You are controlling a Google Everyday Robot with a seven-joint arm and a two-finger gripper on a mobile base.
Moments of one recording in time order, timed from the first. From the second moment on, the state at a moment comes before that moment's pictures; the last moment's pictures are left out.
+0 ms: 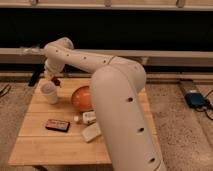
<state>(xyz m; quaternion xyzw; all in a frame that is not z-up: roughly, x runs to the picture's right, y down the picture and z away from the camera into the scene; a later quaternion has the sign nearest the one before) -0.318 -0.074 0.835 -0.28 -0.15 0.36 0.88</state>
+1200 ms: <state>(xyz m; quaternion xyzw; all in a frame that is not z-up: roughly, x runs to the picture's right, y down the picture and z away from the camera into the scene) -0.388 -0.047 0.822 -0.30 -0.22 0.30 0.88</state>
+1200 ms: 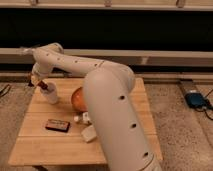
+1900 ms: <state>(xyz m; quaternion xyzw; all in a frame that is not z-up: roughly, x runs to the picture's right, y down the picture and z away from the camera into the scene) -0.366 -0.048 0.847 -0.30 -0.21 0.33 0.87</state>
